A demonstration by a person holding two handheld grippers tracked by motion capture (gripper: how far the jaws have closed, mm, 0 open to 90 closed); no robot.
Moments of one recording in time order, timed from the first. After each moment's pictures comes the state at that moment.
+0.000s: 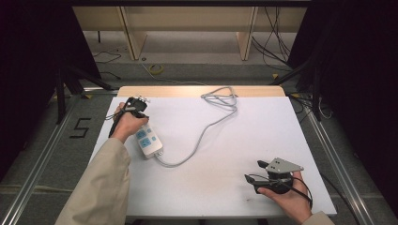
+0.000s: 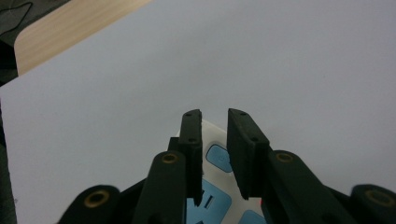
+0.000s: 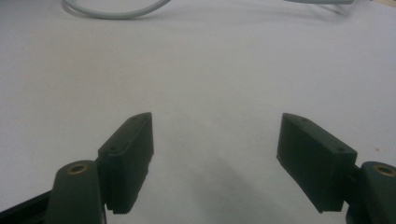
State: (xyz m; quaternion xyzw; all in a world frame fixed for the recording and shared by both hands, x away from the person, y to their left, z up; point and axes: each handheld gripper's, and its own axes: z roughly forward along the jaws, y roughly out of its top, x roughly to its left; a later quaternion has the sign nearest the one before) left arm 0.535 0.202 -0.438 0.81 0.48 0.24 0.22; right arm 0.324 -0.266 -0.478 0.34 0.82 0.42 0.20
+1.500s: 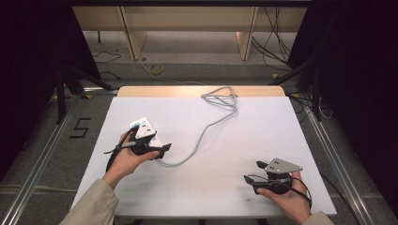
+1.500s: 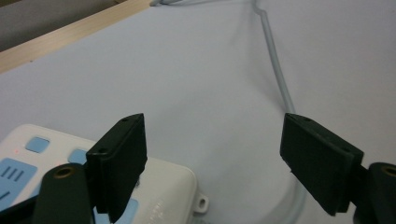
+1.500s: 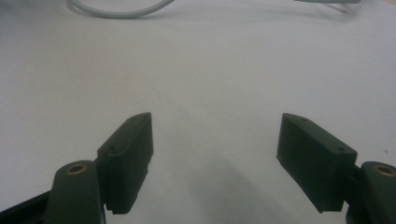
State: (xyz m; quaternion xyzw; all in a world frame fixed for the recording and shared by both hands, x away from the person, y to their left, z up) left arm 0.402 0.168 -0.446 0.81 0.36 0.21 0.42; right arm 0.324 -0.264 -0.479 0.34 0.82 0.42 0.19
